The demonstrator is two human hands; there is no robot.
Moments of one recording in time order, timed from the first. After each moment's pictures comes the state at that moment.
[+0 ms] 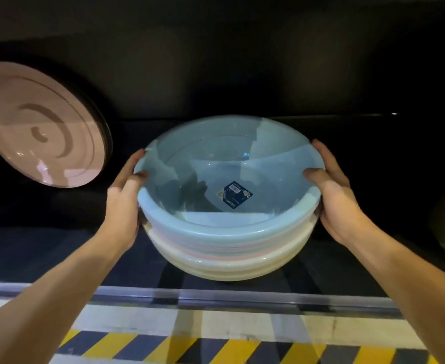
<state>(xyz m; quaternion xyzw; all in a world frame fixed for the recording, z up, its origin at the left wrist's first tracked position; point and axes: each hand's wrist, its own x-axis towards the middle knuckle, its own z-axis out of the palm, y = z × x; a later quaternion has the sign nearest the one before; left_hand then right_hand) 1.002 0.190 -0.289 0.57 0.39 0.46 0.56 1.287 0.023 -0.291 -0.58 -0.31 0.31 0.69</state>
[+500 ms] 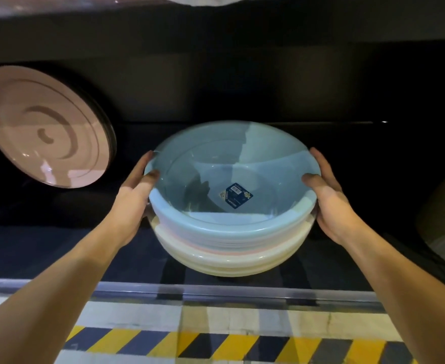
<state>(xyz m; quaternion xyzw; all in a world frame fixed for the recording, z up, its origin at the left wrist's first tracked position) 0.992 0.189 -0.273 0.59 0.42 0.37 0.58 1.283 0.018 -0.290 -0.60 -0.30 0.33 0.66</state>
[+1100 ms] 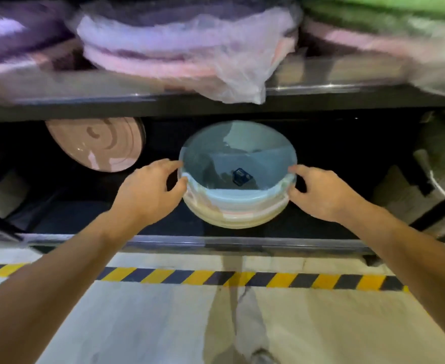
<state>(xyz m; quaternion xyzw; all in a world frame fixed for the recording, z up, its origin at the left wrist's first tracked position) 0.924 0.057 -0.103 0.88 0.45 0.10 0.12 1.198 -0.083 -0.137 -0.85 -0.50 0.11 0.14</state>
